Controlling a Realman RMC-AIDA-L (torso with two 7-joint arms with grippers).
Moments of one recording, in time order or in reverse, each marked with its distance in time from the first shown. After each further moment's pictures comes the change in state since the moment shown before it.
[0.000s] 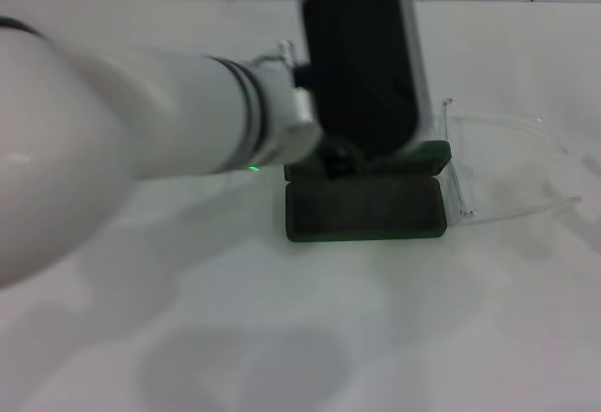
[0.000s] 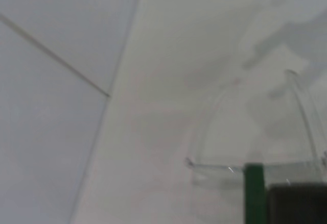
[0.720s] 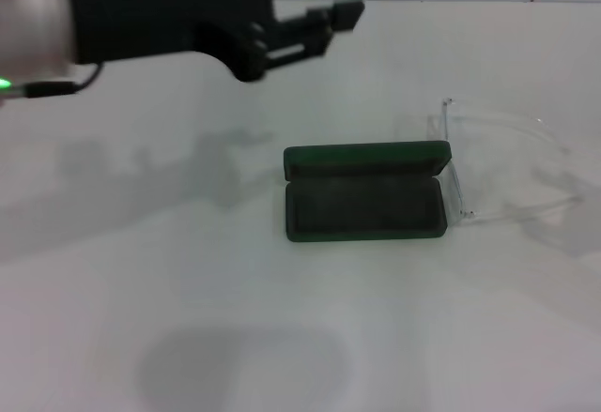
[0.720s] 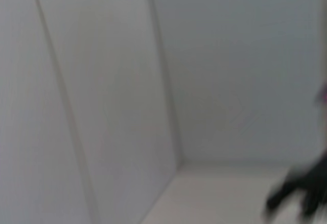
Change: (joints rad) left arm 0.243 0.005 -0.725 0.041 -1.112 0.229 0.539; right arm 0.036 -0.002 -0.144 -0.450 -0.213 0.016 0.474
